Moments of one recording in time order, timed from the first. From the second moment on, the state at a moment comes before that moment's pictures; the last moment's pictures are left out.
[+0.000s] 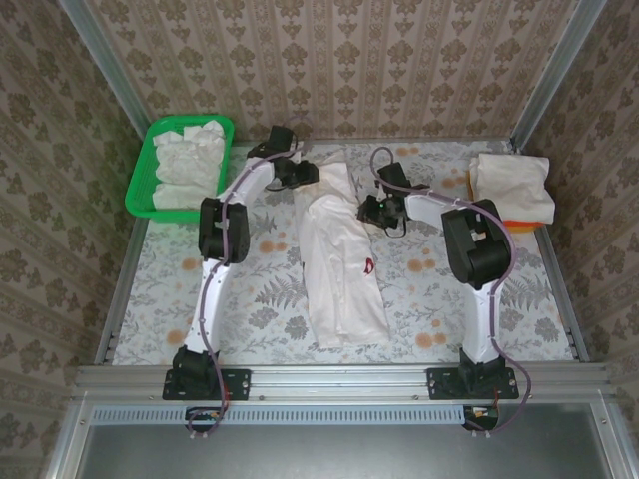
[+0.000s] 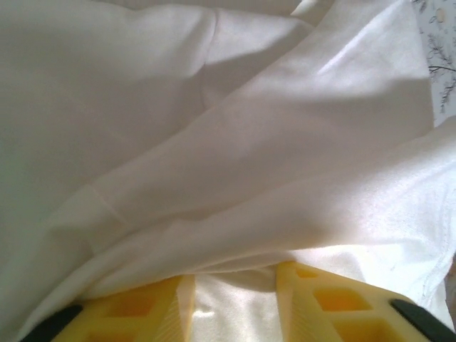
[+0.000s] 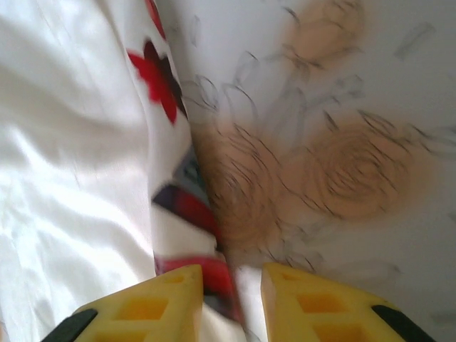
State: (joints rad) left arm -0.35 2.65 2.40 -0.73 0.43 -0.36; right arm 0.29 2.09 1.40 -0.35 -0.27 0.58
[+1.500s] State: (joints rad) left arm -0.33 1.39 0.81 -0.33 0.26 -0.42; right arm 1.04 1.42 0.74 -0.47 -0.16 -0.58
